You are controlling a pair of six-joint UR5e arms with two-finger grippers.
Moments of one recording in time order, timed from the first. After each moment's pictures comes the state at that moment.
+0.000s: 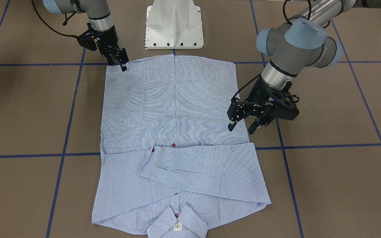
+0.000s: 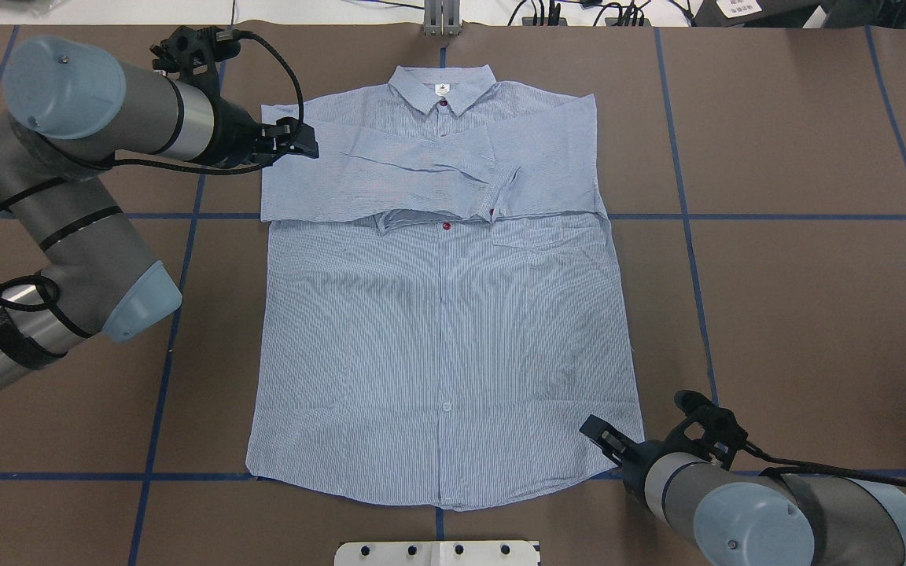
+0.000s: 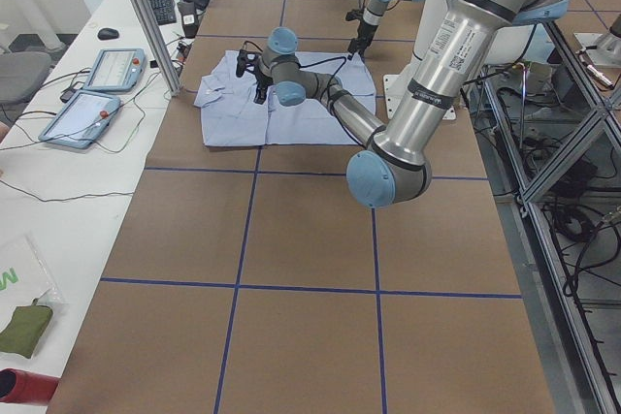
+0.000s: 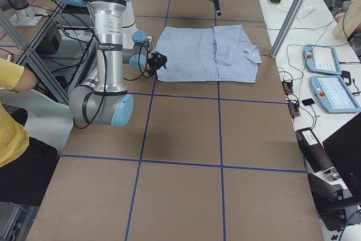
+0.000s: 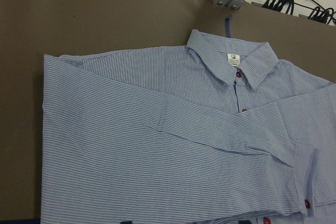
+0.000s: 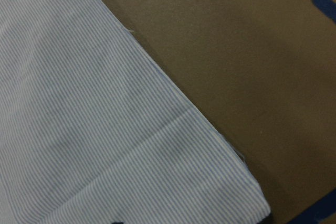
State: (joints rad) left arm -0.81 -2.08 -1.66 -2.16 -1.92 -1.21; right arm 0.07 -1.56 2.08 -1.22 1.33 2.20
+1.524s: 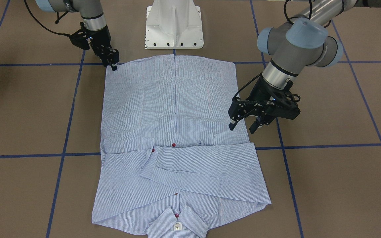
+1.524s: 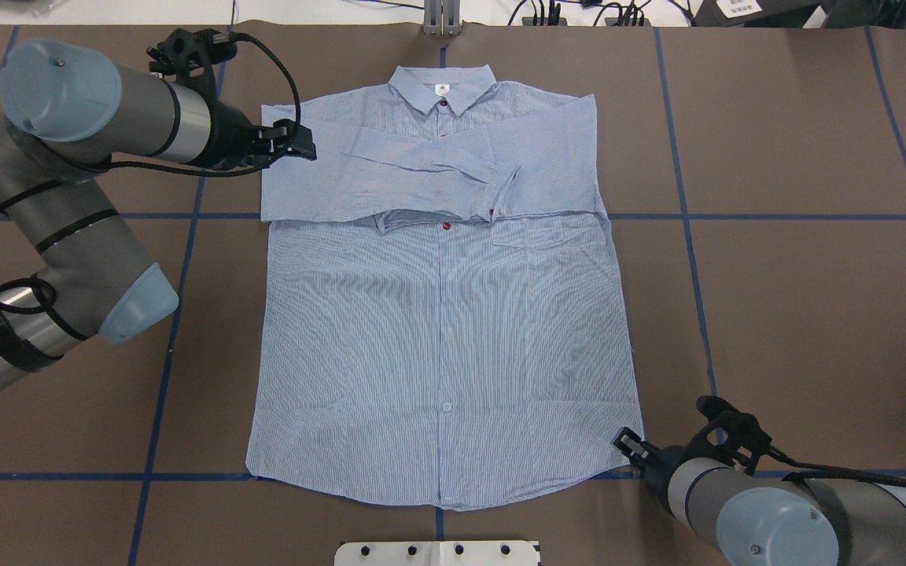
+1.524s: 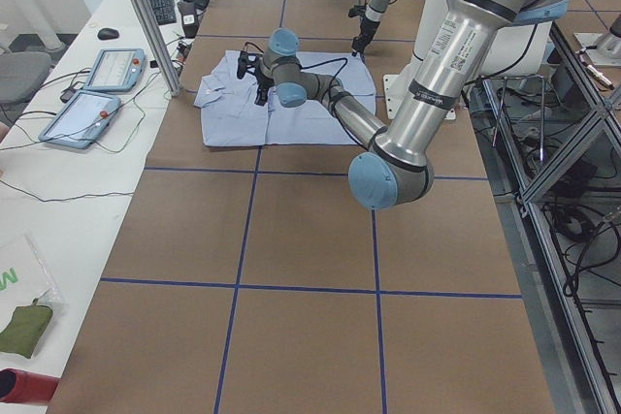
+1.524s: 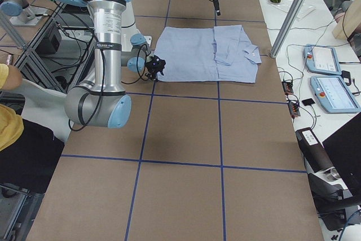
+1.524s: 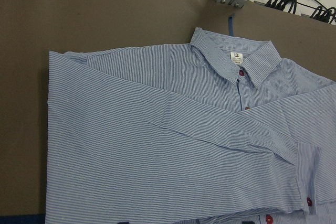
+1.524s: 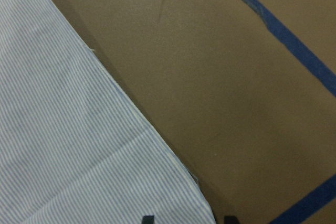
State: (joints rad) left arm -0.81 -2.07 -1.66 -2.16 -1.92 -1.21; right arm 0.06 -1.61 2.09 -1.22 1.33 2.20
